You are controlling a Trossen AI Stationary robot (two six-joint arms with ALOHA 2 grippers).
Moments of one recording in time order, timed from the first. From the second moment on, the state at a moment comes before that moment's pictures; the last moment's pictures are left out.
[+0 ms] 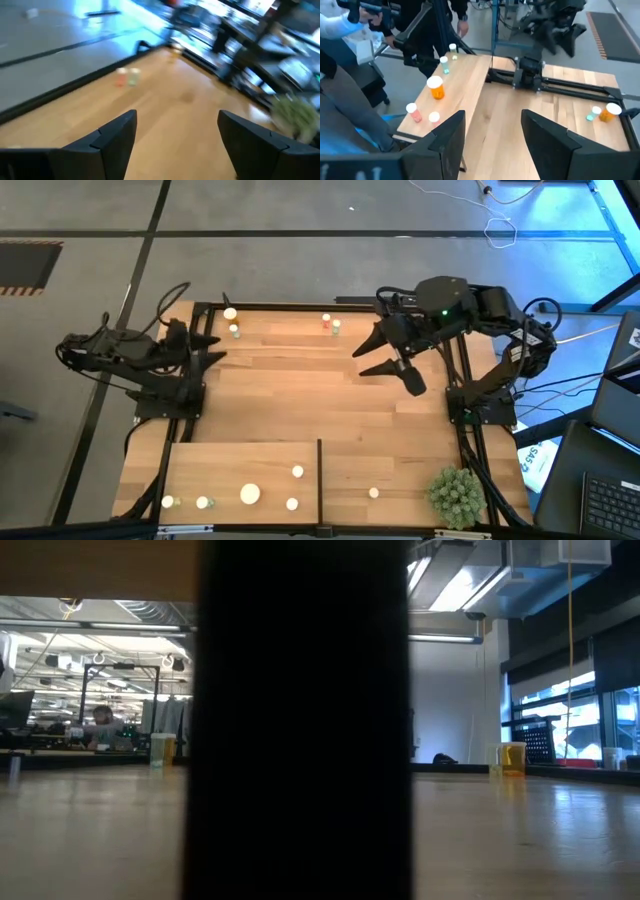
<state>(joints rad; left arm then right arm) -0.26 0.38 0.86 -0.76 -0.70 -0.59 0.04 1.58 2.21 -1.10 -0.25 -0.08</state>
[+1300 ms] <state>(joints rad) 0.46 0.69 0.87 -0.97 -0.28 -0.82 0.03 1.52 2.18 -1.15 -0.25 -0.11</state>
